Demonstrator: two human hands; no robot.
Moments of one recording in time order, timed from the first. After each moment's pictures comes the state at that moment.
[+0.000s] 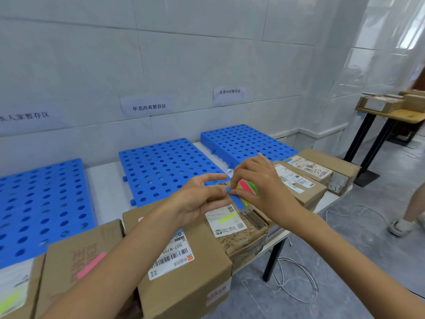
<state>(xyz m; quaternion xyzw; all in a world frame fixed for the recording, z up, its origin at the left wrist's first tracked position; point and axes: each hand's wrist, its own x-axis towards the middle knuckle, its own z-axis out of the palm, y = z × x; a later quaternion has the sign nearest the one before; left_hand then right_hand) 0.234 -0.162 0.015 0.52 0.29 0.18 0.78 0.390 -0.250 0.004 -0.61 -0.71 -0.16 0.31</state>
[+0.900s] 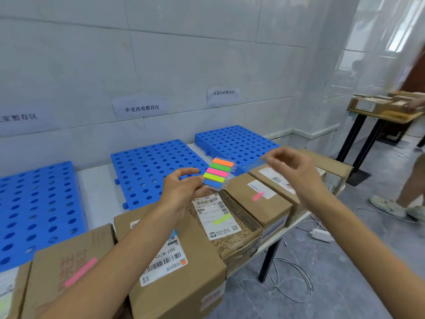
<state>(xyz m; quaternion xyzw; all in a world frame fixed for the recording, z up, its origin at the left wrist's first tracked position) 0.245 -0.150 0.008 0.47 0.39 0.37 0.70 0.436 -0.279 0.029 -0.61 -0.49 0.14 0.60</state>
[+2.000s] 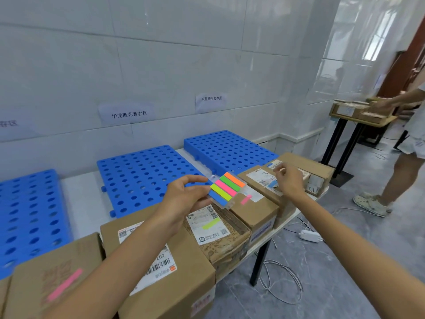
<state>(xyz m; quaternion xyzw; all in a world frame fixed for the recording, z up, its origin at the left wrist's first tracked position) 0.246 -0.170 0.014 0.56 0.33 0.28 0.71 0.539 -0.237 -0.040 -0.85 -0.30 -0.03 0.43</state>
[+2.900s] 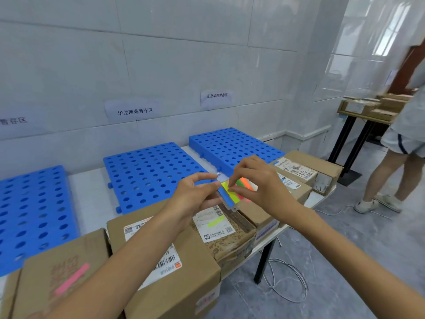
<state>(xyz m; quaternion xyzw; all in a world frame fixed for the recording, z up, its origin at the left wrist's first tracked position) 0.254 -0.170 0.013 0.56 0.32 0.27 0.72 0.418 -0.252 0.006 -0.57 -0.72 -0.16 0.36</state>
